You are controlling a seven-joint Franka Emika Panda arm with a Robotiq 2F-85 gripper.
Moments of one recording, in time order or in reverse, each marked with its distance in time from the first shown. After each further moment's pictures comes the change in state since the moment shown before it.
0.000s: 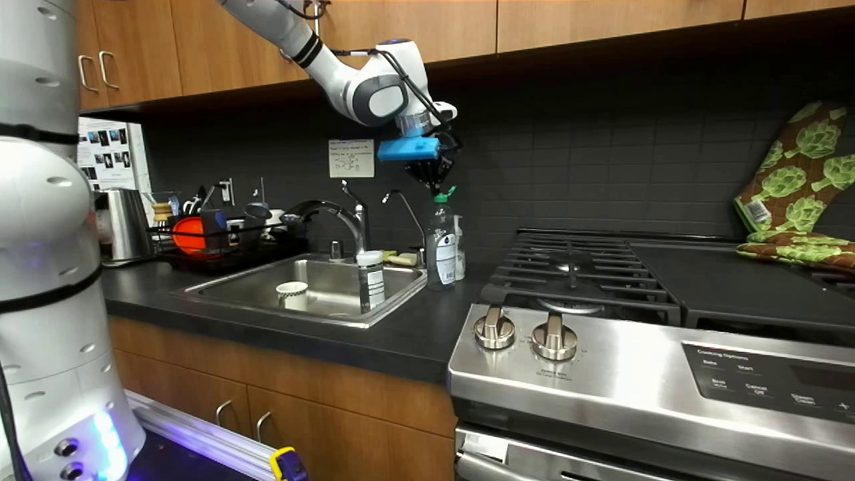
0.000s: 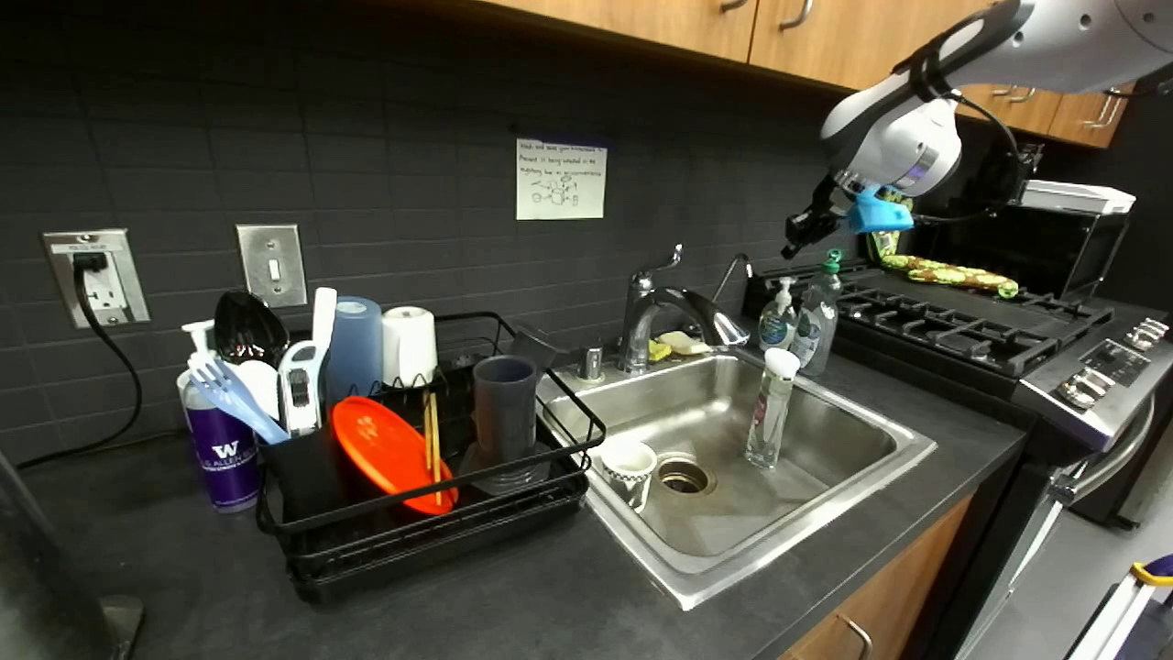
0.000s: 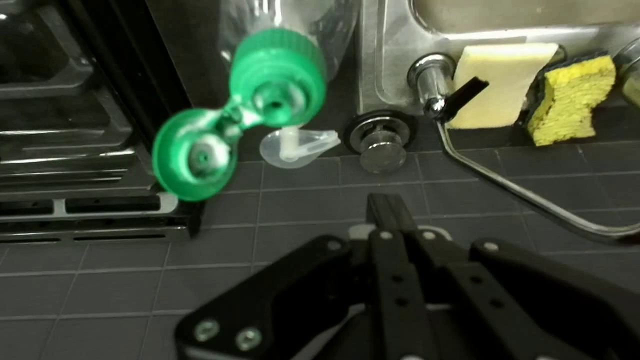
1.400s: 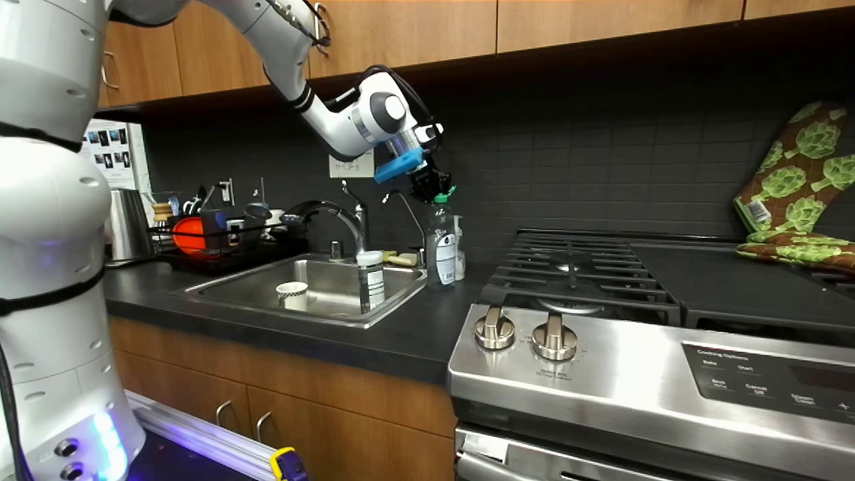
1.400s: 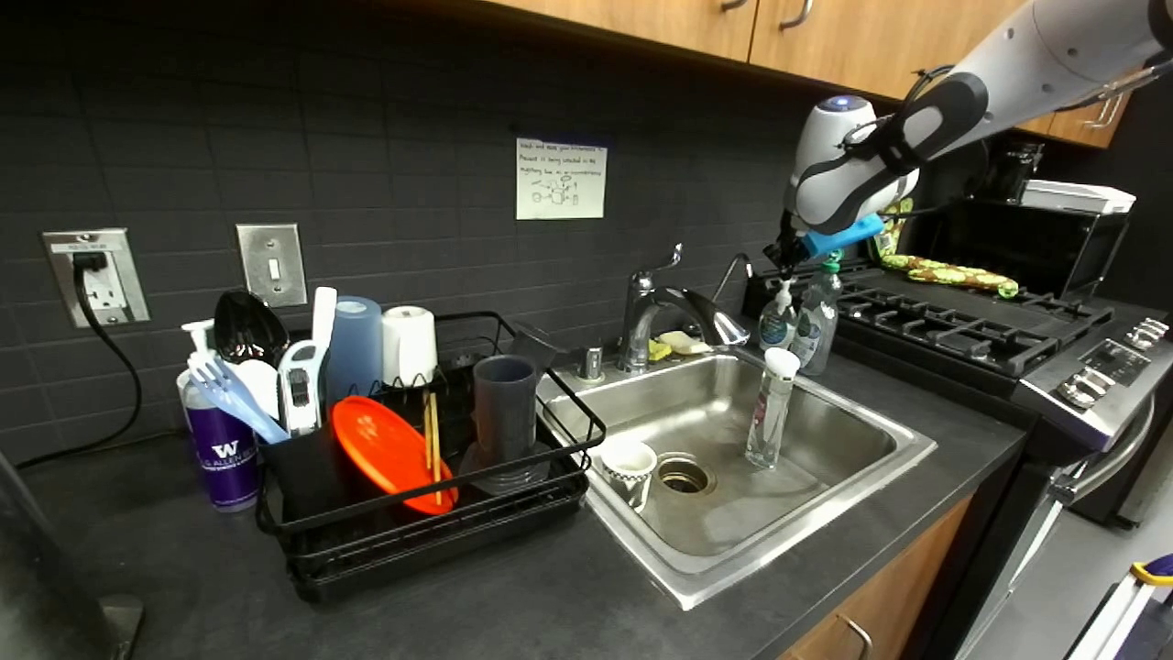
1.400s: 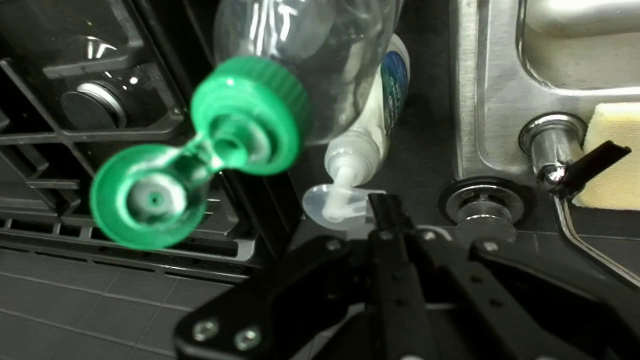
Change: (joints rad) arm 0.173 0.129 -0.137 0.085 -0.758 -0.042 0.746
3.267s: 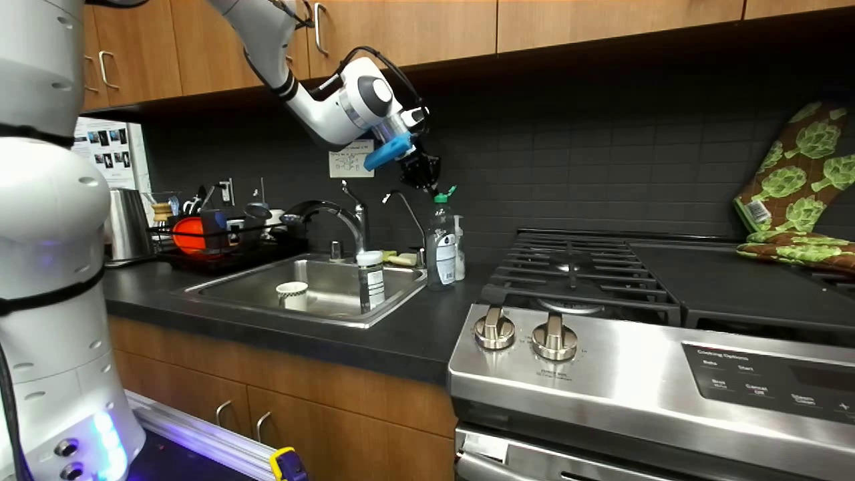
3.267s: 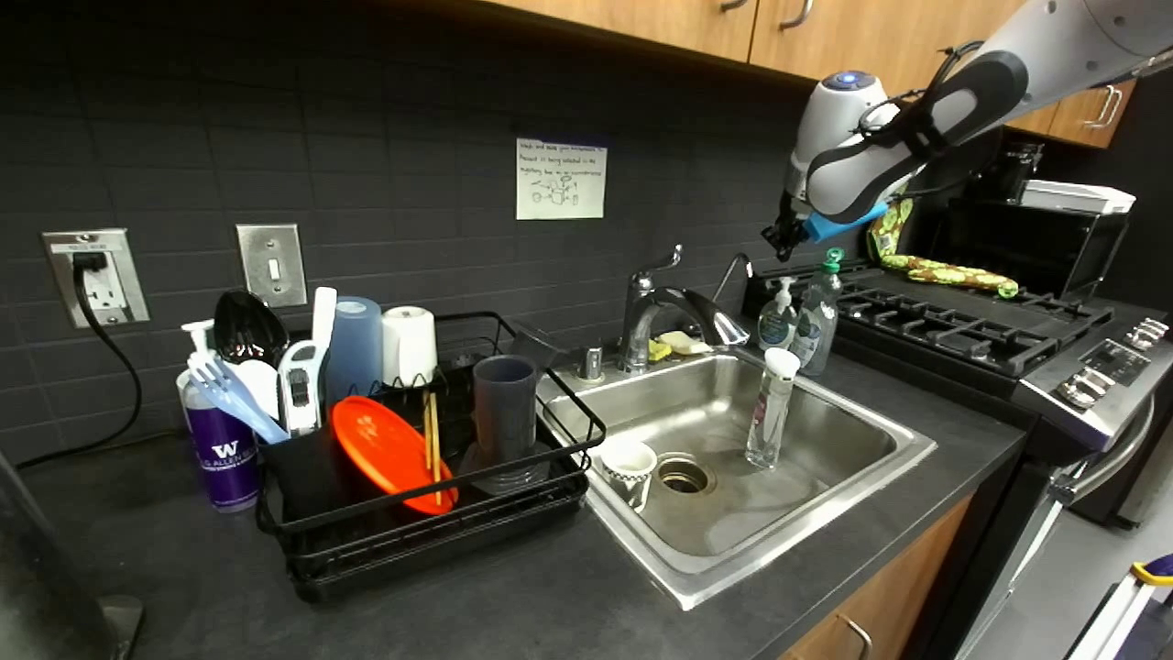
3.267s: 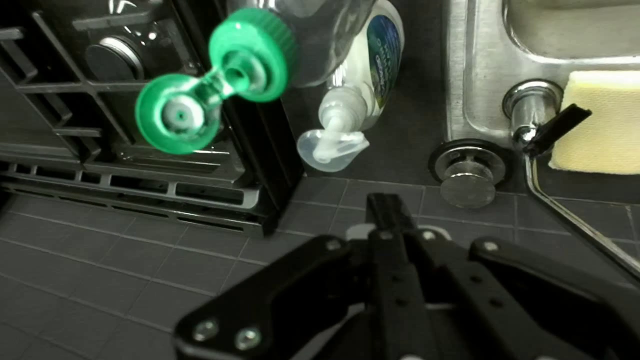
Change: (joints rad) arm -0.002 -0.091 0.036 -0.050 -0.132 0.015 0.088
